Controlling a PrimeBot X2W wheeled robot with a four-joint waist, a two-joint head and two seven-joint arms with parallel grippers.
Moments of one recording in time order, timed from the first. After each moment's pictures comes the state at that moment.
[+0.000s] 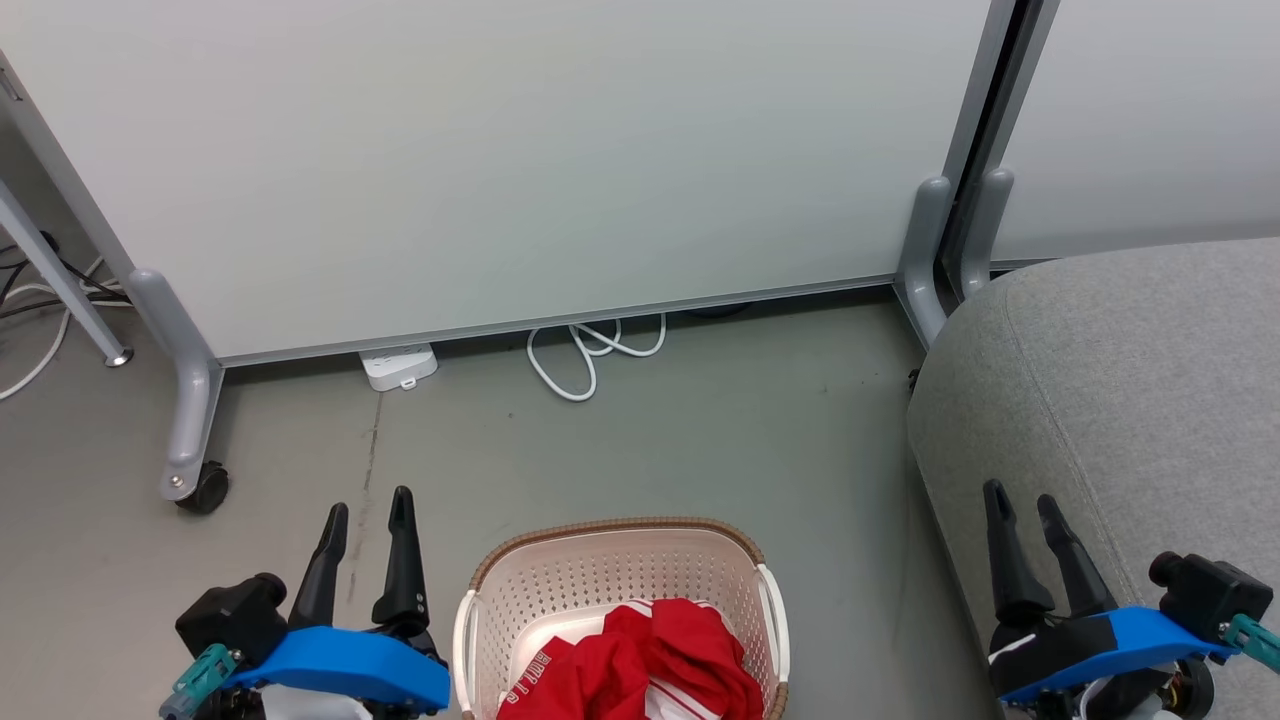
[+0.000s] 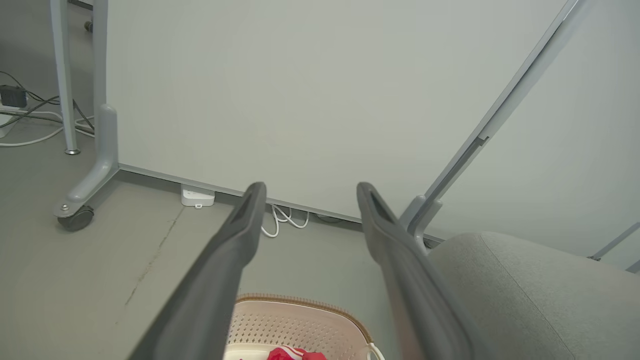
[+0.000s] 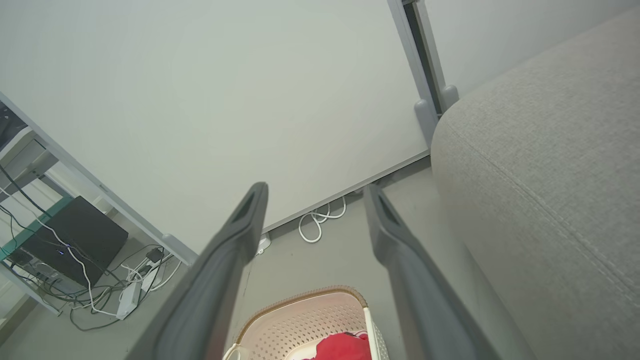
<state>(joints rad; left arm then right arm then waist) -0.04 0.04 -0.08 0.25 -0.50 -0.09 -0.15 -0.08 -0.04 -0.03 0.30 0.54 0.13 -0.14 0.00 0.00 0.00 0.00</state>
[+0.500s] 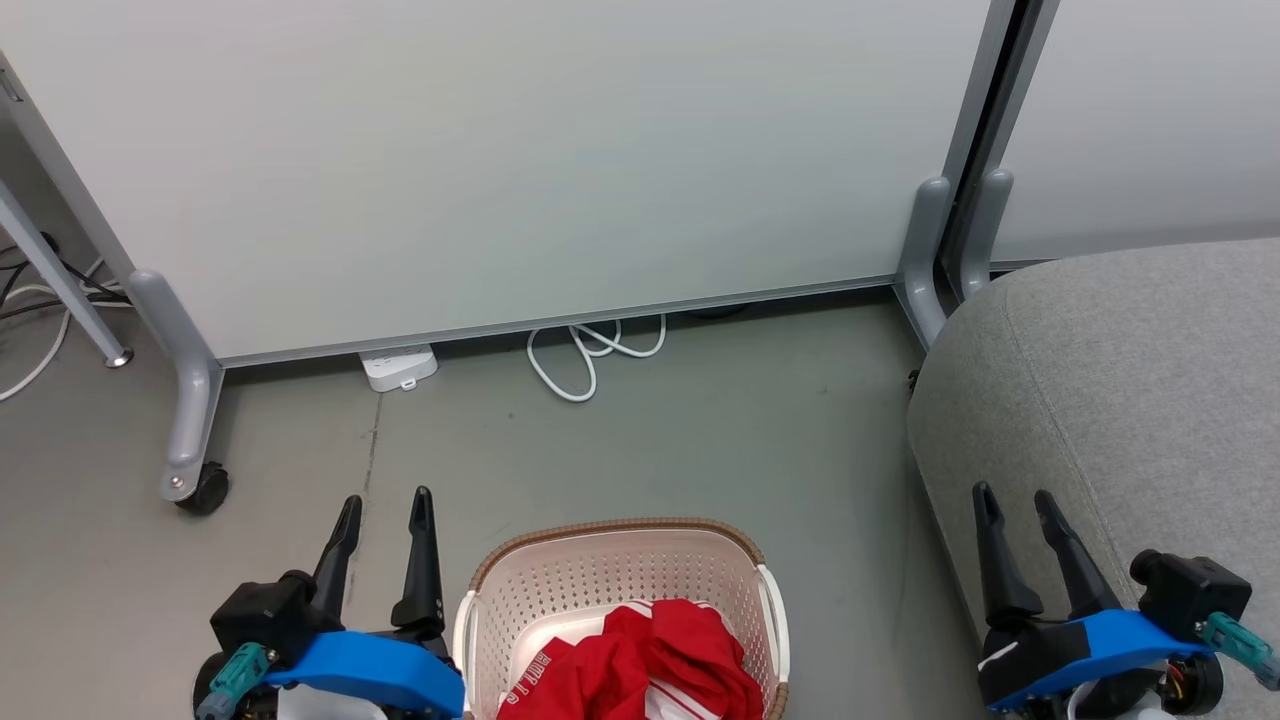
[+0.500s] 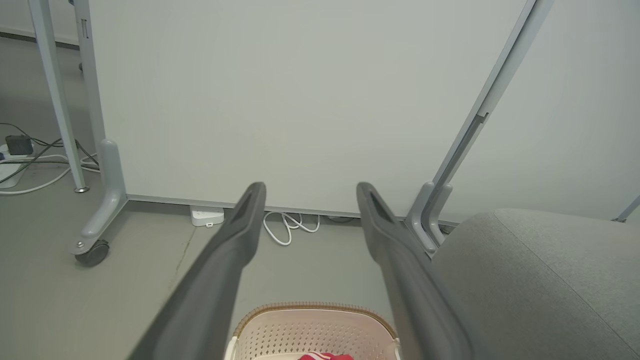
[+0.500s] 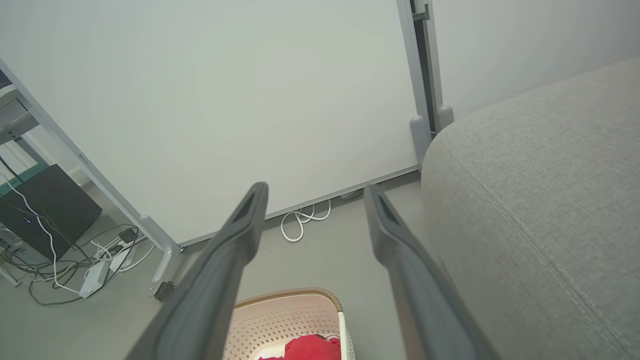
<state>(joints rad) -0.05 0.05 -0.10 0.26 -0.36 -0.10 -0.19 -0.08 -0.04 -0.03 0.31 0.40 0.13 -0.17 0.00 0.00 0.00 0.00</state>
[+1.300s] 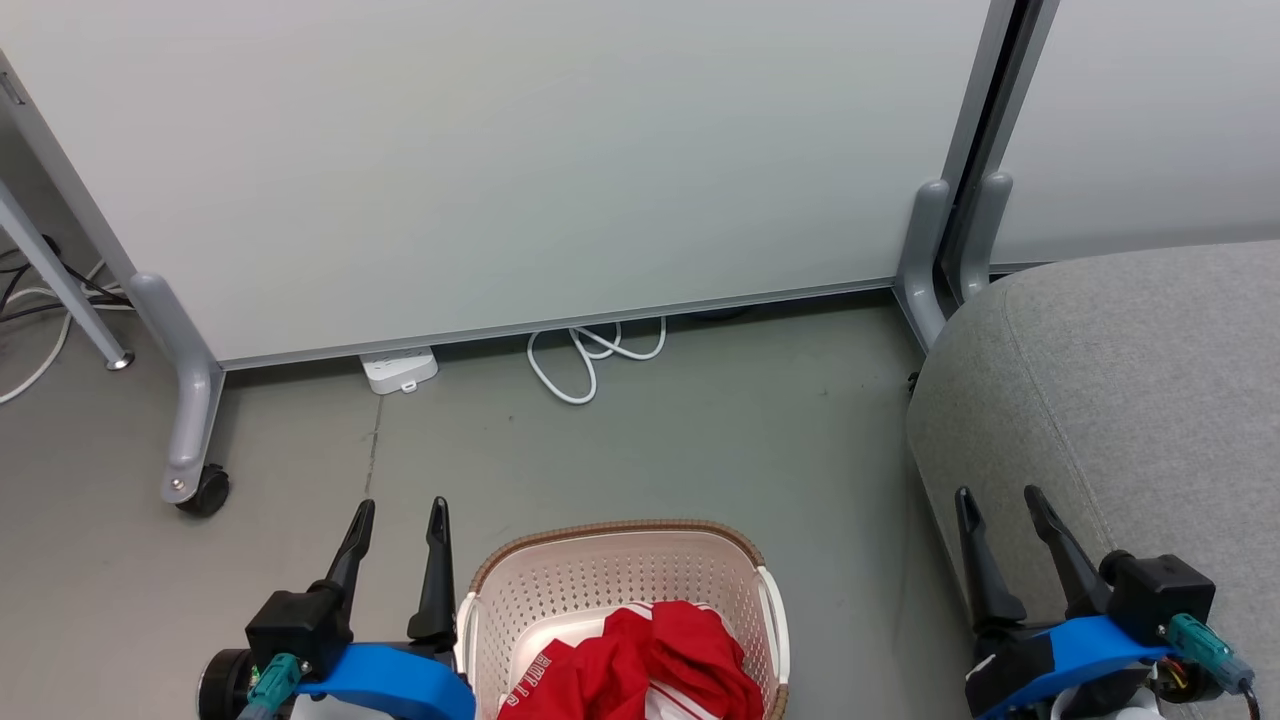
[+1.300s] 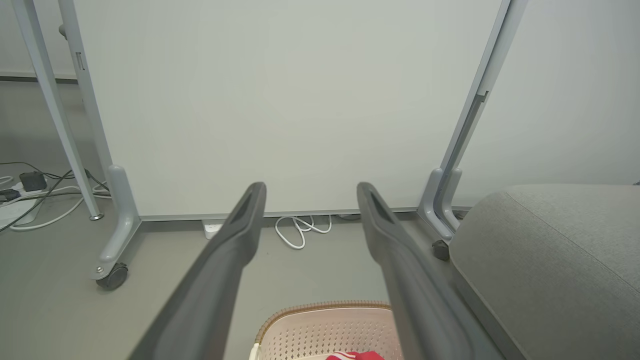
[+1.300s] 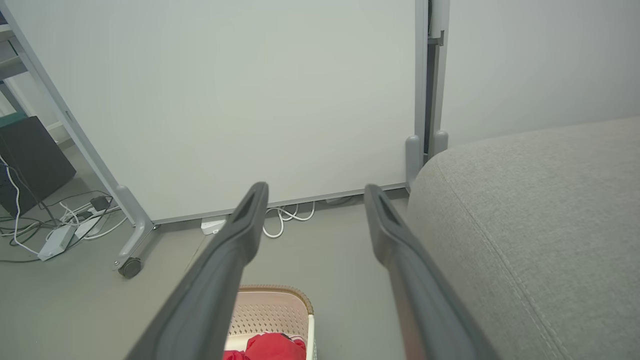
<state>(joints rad) -0.05 0.05 -0.11 0.30 -0.23 -0.09 -0.24 -0.08 -0.05 -0.01 0.31 0.22 0.13 -0.20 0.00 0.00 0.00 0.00</state>
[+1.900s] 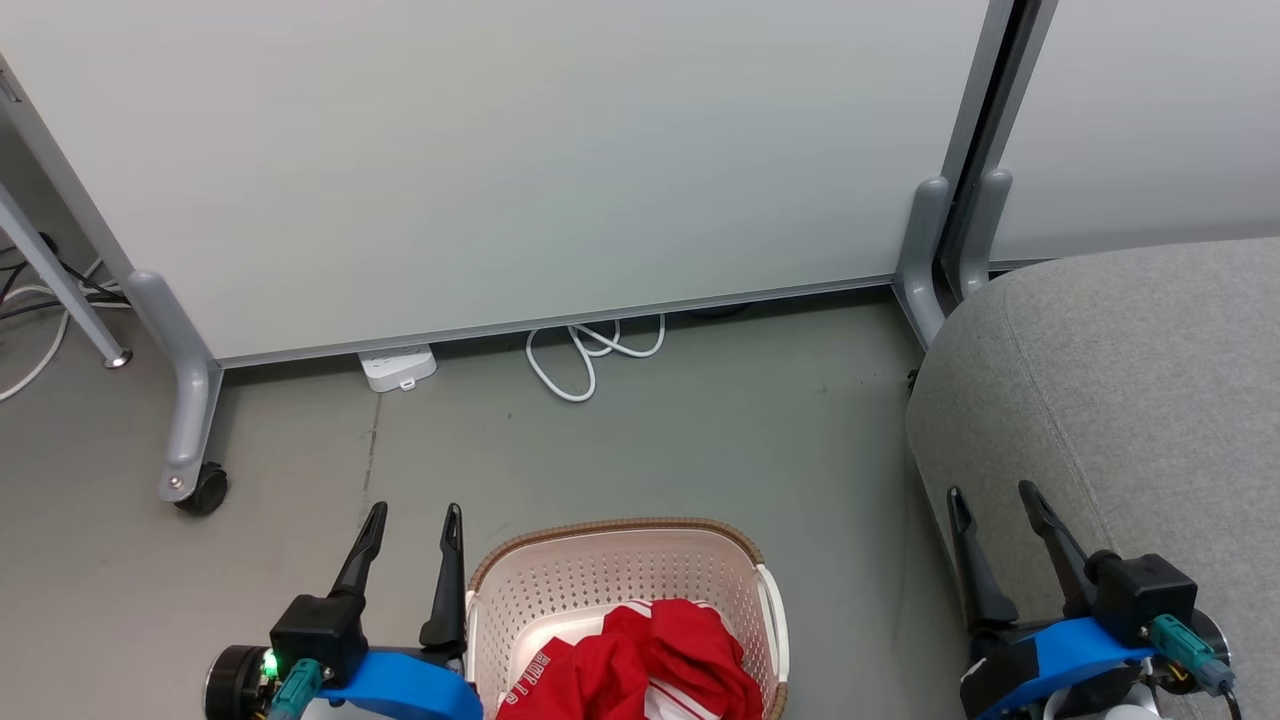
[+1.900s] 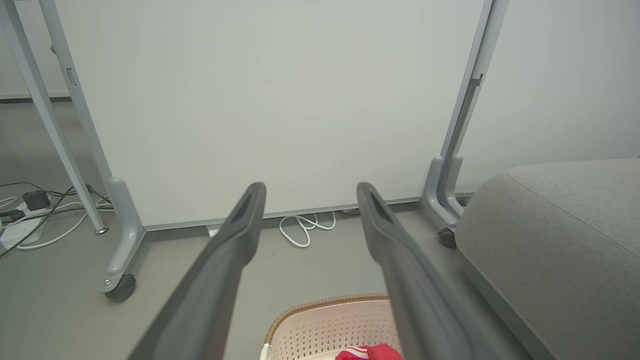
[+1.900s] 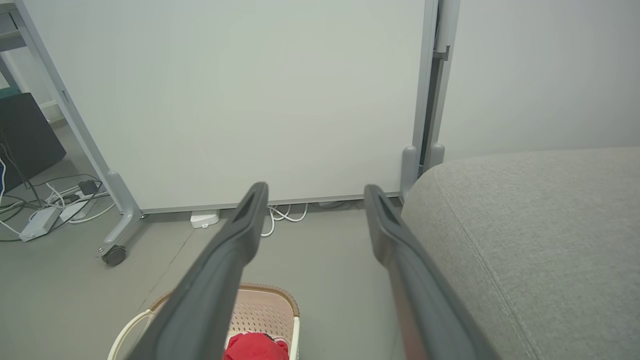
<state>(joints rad) -0.05 0.05 -0.13 0.32 -0.16 -0.08 -0.26 -0.08 -0.05 -0.01 0.32 0.12 0.13 -0.23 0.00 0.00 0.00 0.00</state>
